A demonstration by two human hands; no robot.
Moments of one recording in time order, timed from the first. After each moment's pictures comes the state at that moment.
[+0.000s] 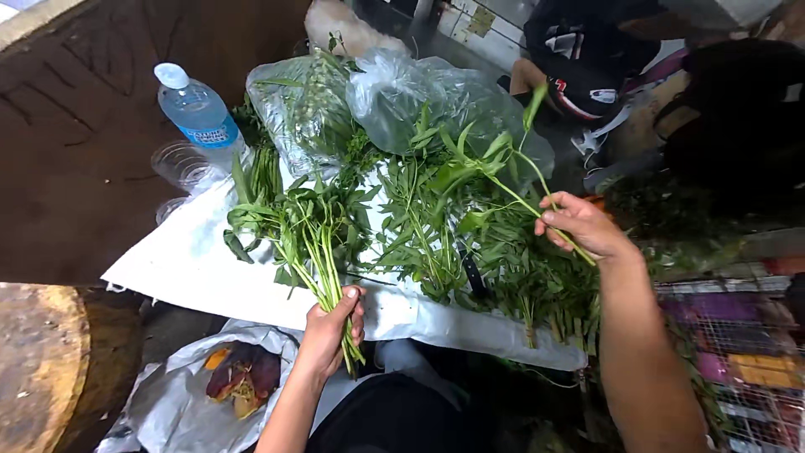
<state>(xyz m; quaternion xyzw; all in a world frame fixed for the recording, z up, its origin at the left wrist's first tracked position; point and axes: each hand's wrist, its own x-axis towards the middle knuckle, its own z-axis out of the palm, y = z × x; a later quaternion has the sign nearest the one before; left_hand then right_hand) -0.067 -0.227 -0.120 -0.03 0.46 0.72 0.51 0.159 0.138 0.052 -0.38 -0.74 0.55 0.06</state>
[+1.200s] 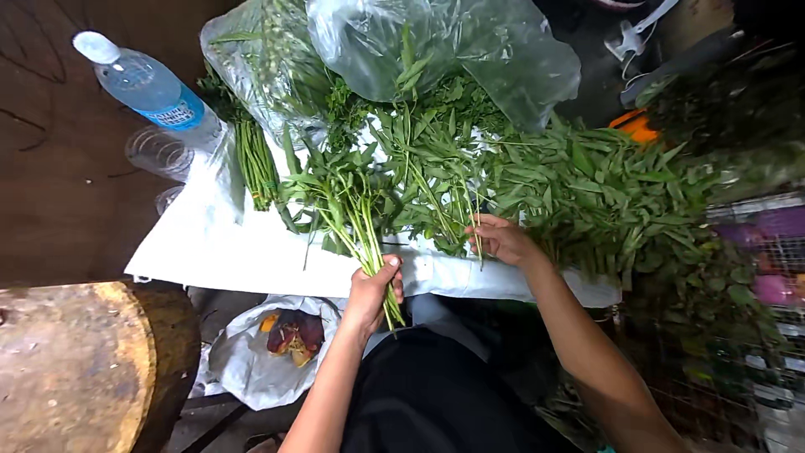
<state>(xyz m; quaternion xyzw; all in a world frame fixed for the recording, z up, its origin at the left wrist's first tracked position) -0.040 -0.201 -0.127 0.00 0.50 0.65 0.58 0.163 0.041 -0.130 -0.50 -0.46 0.74 0.06</state>
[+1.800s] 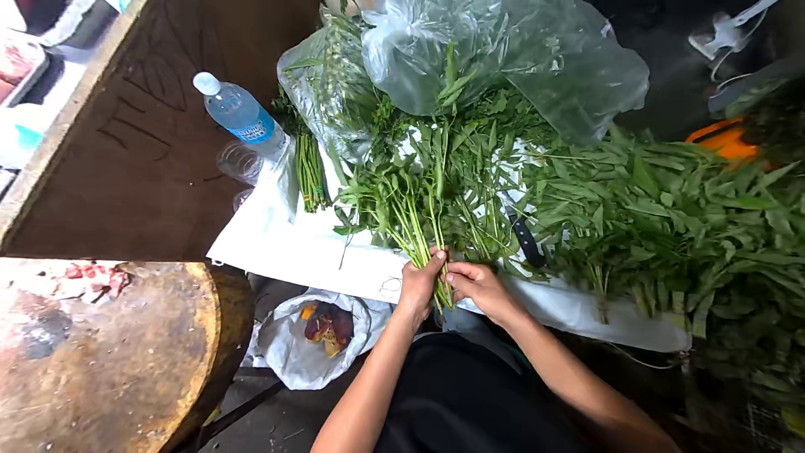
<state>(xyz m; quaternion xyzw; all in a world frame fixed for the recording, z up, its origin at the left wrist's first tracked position) -0.013 -0.149 -0.144 -0.01 0.52 0.70 0.50 0.106 -0.061 -0.118 -0.37 -0.59 0.72 0.00</state>
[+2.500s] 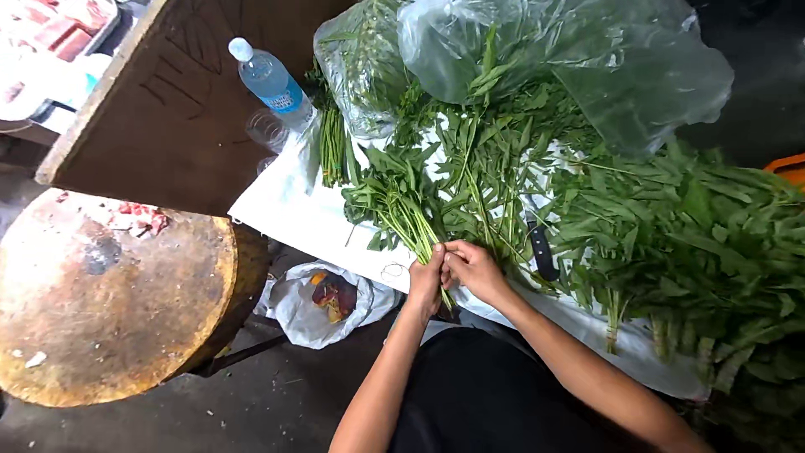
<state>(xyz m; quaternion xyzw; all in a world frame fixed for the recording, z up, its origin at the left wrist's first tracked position) 0.018 -0.136 -0.161 -0.14 0.49 0.73 0.46 0.081 -0.030 -0.115 -0.32 -0.68 0.65 -0.07</state>
